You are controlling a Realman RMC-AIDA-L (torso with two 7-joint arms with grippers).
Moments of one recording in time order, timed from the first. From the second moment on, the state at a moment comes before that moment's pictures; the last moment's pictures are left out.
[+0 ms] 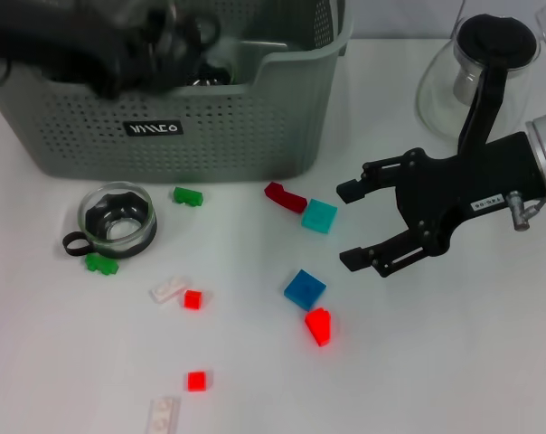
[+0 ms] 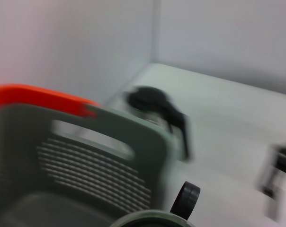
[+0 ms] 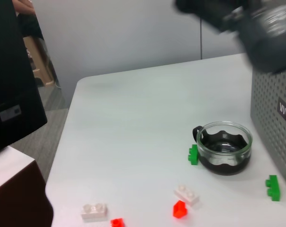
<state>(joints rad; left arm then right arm) -0.71 -2.11 0.59 1.40 2.35 1.87 -1.92 0.71 2.02 -1.09 -0.82 -2.02 -1.65 1.53</state>
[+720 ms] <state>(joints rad) -0.89 -2.01 0.79 0.89 2.52 1.07 -2.11 0.72 2.04 -1.09 -0.81 -2.02 -1.65 1.54</state>
